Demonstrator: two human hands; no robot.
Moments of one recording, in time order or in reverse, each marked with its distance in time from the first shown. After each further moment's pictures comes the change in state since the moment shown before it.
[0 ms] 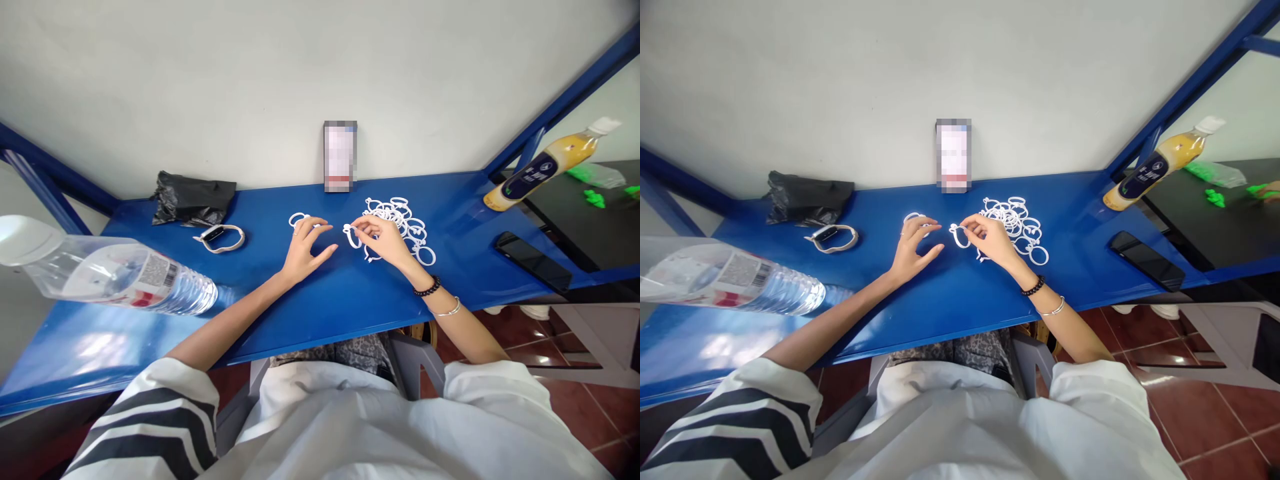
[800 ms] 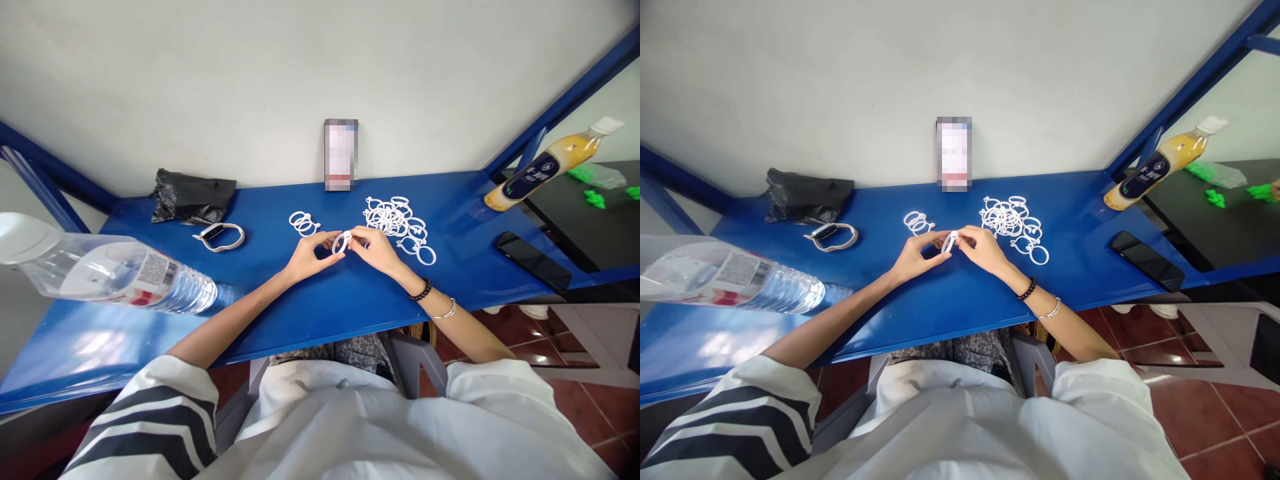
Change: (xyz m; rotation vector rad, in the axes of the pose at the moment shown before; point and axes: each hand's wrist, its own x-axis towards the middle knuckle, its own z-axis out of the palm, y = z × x) left_hand 0.001 0.008 0.002 -0.464 -0.218 -0.226; right_hand -0.006 0.007 0.022 0.024 -0.059 -0.053
